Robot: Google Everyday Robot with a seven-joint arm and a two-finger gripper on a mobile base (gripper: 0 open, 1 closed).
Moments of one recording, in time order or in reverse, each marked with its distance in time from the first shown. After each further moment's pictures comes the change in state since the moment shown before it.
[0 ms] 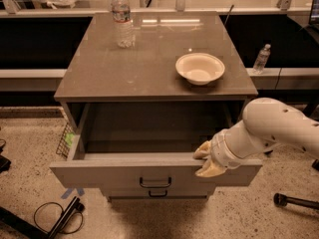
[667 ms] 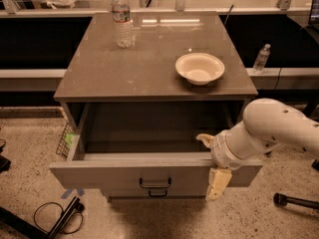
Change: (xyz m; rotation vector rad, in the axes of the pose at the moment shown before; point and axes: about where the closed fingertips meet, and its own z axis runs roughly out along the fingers) arm -0.001 0.001 0.001 -0.003 0.000 -0.003
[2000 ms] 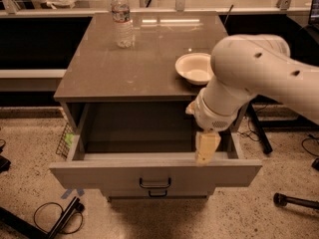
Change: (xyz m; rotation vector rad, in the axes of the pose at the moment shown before) arm -0.073 -0.038 -0.085 -0.003 0.233 -0.048
